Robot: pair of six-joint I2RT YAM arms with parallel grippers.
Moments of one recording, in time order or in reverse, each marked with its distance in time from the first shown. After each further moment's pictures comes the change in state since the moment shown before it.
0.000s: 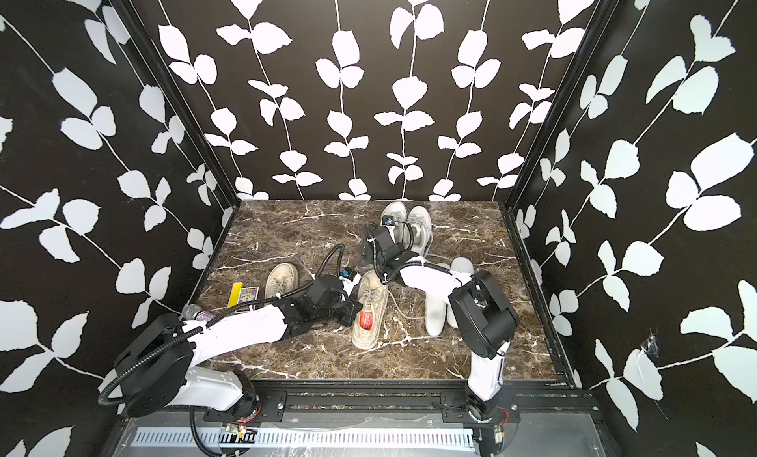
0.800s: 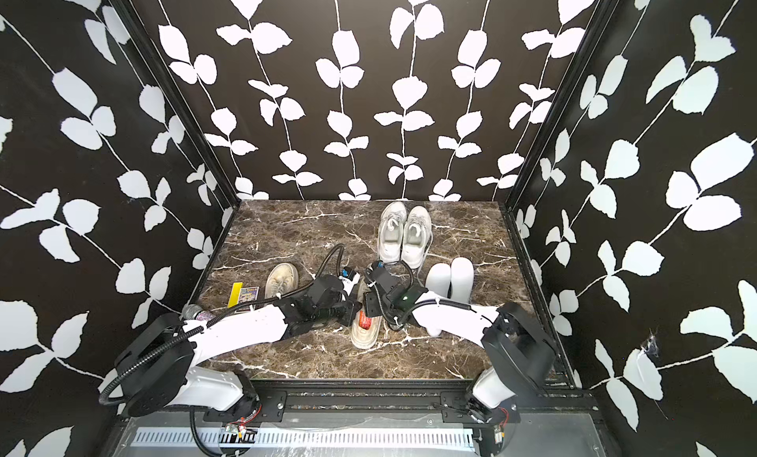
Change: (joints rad) left arm 0.000 0.003 0.001 0.002 -0.030 -0.020; right arm 0.187 -0.241 -0.314 -0.161 -0.256 0.035
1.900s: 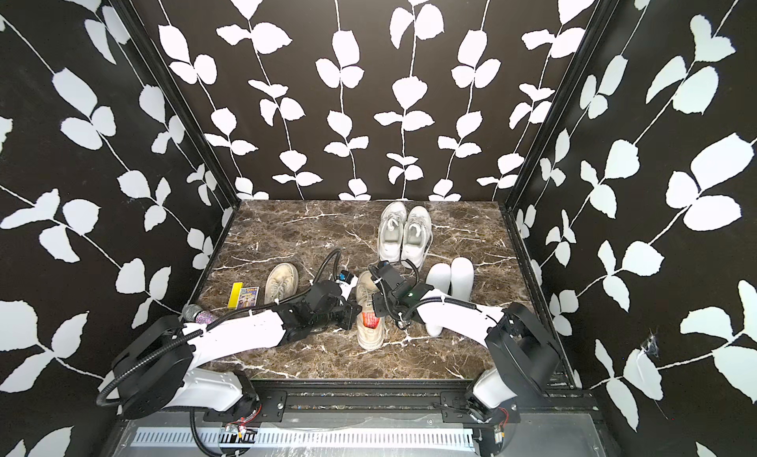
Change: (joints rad) left arm -0.009 -0.015 -0.065 0.100 0.018 -0.055; right arm -0.035 -0.048 -0.016 -0.067 0.019 -0.119
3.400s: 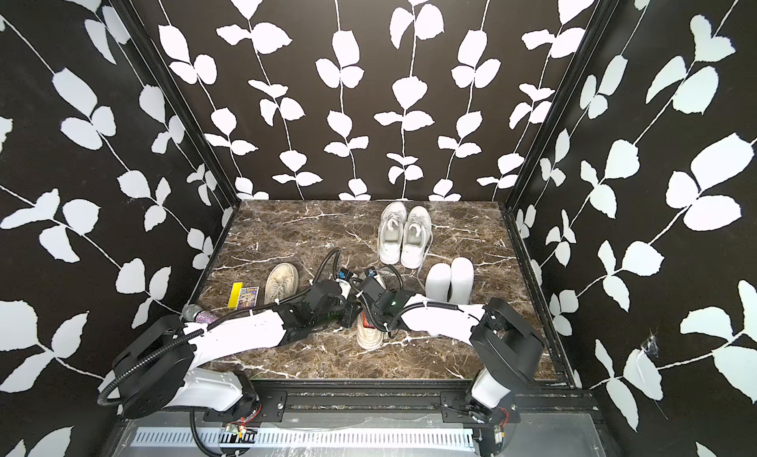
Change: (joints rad) left arm 0.000 0.000 0.007 0.001 -0.081 0.038; right arm 0.118 0.089 0.046 -0.003 0.266 -0.014
